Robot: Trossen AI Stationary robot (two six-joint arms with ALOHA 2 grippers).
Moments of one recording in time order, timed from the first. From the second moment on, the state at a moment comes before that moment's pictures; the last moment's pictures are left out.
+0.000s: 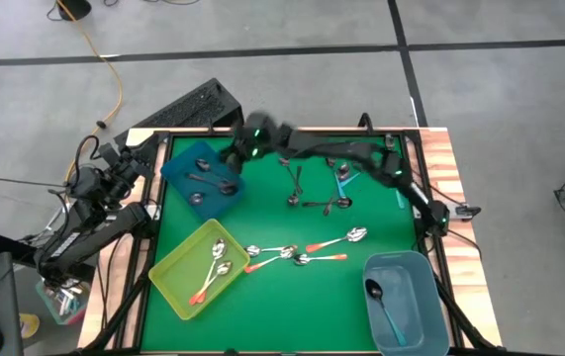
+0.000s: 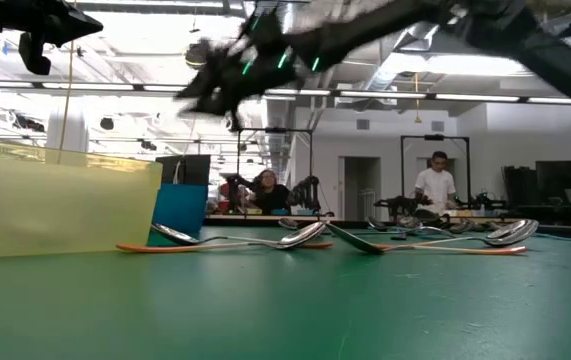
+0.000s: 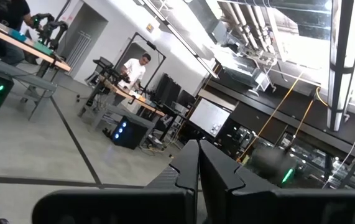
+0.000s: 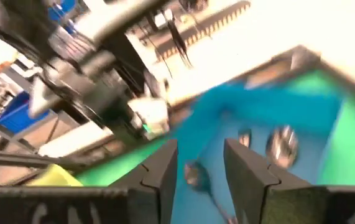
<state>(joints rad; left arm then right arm) 0.68 0.00 0.42 -0.14 -0.25 -0.53 -0.34 2.31 2.08 -0.07 -0.36 0.34</state>
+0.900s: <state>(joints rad) 0.68 0.00 0.42 -0.15 -0.26 -0.52 -0.42 1.70 1.67 -1.33 0.34 0.48</state>
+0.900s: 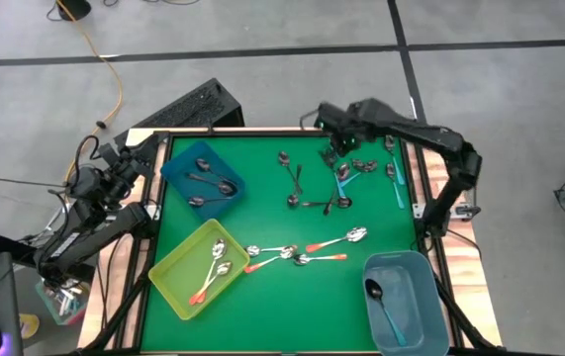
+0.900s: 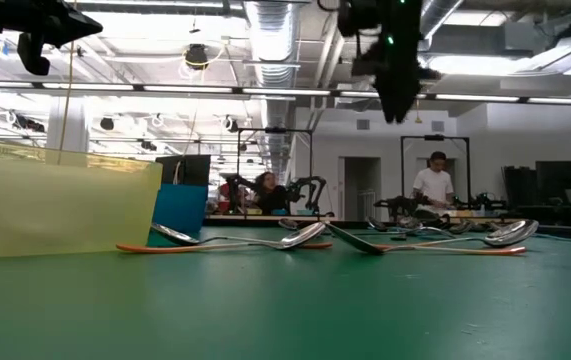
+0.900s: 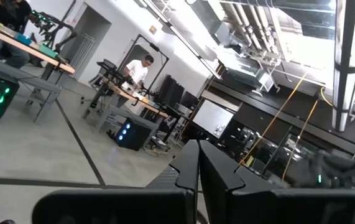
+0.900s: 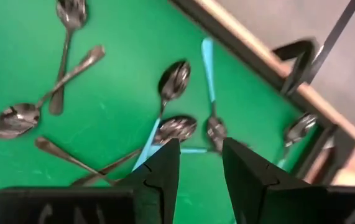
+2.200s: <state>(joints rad) 0.68 0.00 0.42 -0.17 -0.28 -0.53 -0.46 1.78 1.09 -0.55 0.26 0.65</state>
